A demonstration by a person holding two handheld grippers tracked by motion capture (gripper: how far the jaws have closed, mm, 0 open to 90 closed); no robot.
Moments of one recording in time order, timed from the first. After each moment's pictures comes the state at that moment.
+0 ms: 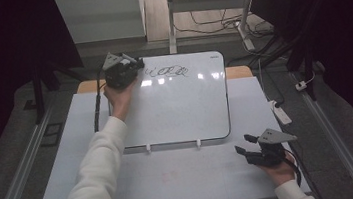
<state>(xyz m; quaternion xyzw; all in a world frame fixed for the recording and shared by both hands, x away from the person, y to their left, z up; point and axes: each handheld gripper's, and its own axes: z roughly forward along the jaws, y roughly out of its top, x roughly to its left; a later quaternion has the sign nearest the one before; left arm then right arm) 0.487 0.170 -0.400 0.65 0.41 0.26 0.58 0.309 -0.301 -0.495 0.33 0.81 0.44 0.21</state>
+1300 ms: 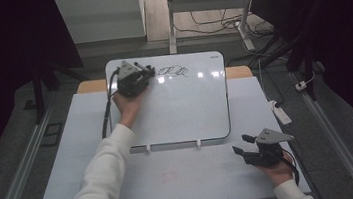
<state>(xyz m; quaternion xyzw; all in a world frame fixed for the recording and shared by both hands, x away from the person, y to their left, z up) 0.470 0.150 -0.411 0.68 0.39 0.29 0.55 0.309 -0.295 -0.495 0.32 0.81 0.44 0.21</state>
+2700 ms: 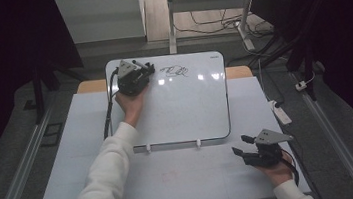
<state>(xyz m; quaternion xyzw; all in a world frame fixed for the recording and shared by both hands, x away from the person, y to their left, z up) 0.473 0.125 -0.416 0.66 0.39 0.27 0.58 0.309 -0.294 -0.496 0.31 0.82 0.44 0.21</state>
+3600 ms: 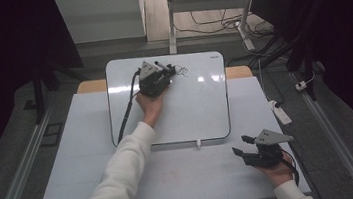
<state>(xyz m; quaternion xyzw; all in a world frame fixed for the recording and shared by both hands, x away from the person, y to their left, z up) 0.478 0.068 -0.423 0.67 0.36 0.24 0.60 0.307 -0.293 -0.495 0.32 0.82 0.44 0.21</state>
